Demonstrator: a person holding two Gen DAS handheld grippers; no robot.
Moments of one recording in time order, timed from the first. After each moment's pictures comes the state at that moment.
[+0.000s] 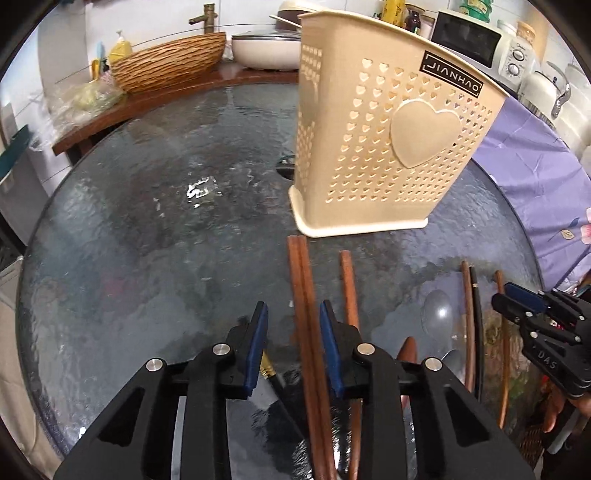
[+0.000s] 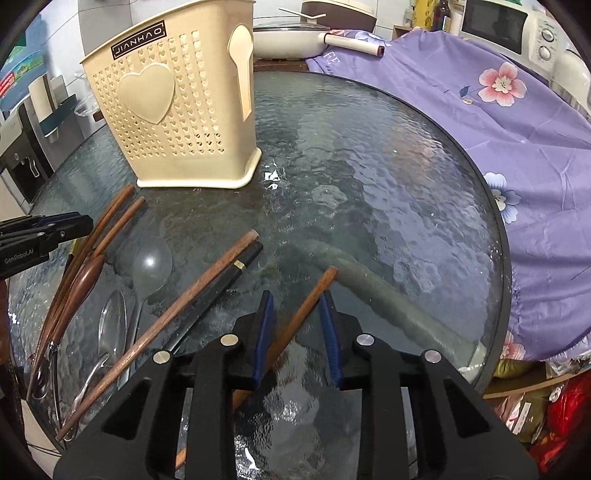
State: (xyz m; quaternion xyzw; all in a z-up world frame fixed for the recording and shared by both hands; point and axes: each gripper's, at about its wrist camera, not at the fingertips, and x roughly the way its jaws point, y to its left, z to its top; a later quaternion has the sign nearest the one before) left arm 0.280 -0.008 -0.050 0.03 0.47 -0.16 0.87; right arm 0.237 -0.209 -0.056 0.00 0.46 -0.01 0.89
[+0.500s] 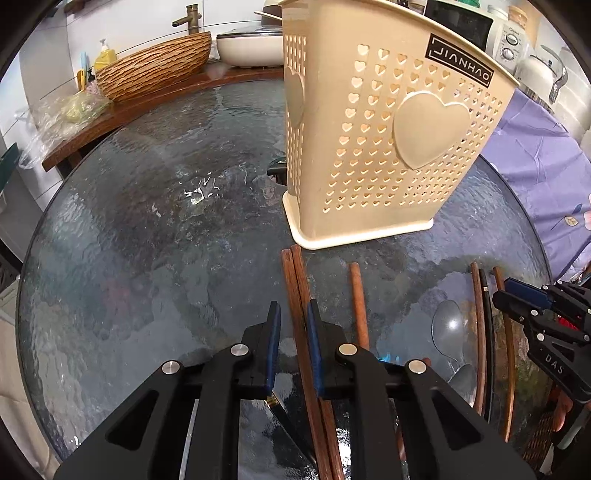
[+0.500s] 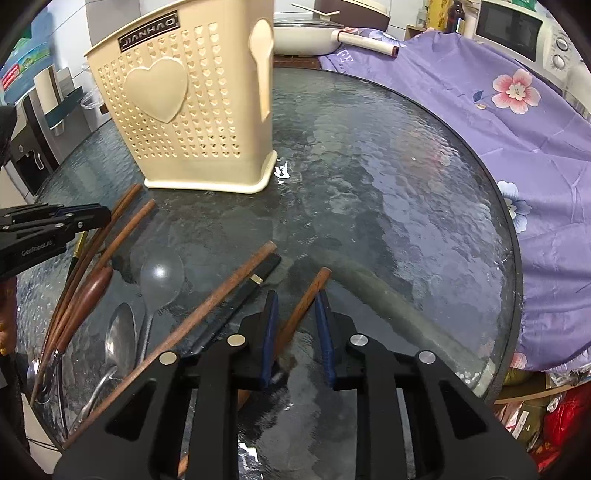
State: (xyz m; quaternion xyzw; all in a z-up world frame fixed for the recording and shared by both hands) left arm 0.296 -0.021 -0.055 0.06 0.47 -0.16 0.86; right arm 0.254 -0.195 -0.054 0.00 0.47 0.01 0.88
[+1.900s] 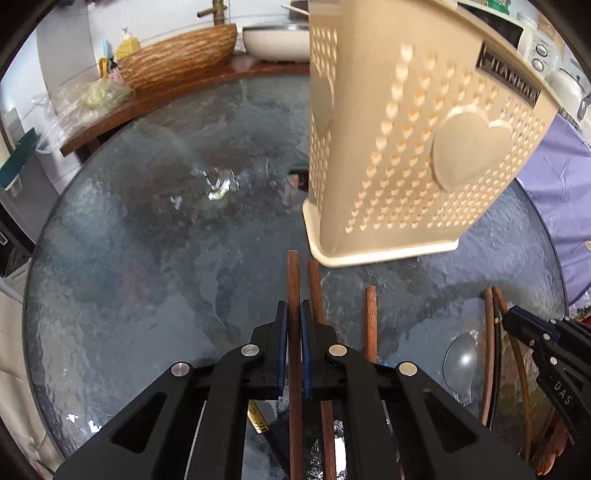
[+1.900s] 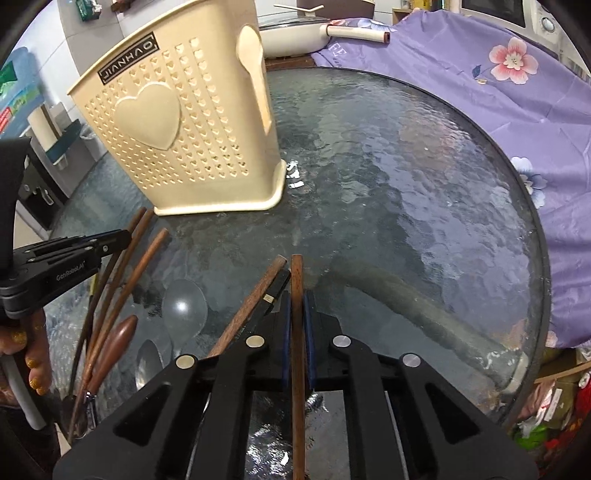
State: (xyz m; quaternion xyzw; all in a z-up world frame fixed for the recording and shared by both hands) left arm 0.310 -0.024 -0.053 0.05 0.48 -0.11 0.87; right arm 0.264 -0.200 -0.053 0.08 0.46 0.02 0.88
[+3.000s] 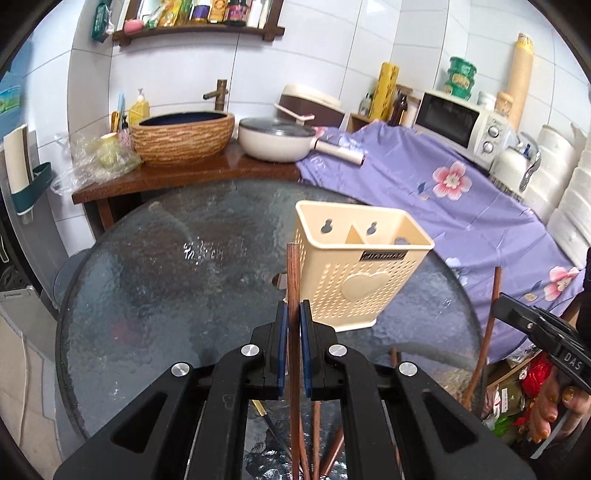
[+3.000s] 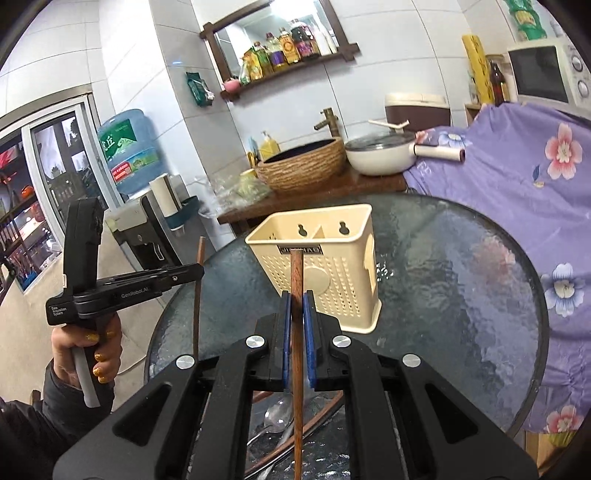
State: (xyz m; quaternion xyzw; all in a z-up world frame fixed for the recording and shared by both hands) left arm 0.250 0.015 0.068 -0.03 0.34 -0.17 0.93; right arm 0.211 -0.212 0.089 0.12 0.27 0.21 0.93
